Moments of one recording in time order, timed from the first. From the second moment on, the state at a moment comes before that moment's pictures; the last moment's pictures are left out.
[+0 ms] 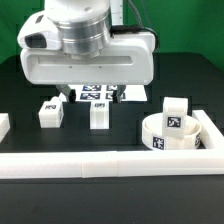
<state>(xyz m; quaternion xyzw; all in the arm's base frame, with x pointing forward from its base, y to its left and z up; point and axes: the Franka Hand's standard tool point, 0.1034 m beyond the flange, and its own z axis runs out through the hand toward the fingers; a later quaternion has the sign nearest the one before) 0.549 -0.045 0.063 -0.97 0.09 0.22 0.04</state>
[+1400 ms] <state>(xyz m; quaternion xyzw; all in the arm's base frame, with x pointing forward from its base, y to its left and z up) 0.508 -0.039 0.012 -0.88 0.08 0.46 0.06</state>
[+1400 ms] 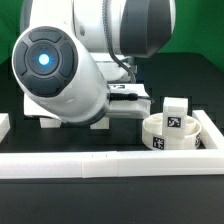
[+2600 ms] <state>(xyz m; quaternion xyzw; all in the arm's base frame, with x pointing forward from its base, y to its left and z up) 0.520 -0.027 0.089 -0.88 0.08 0.46 0.06</state>
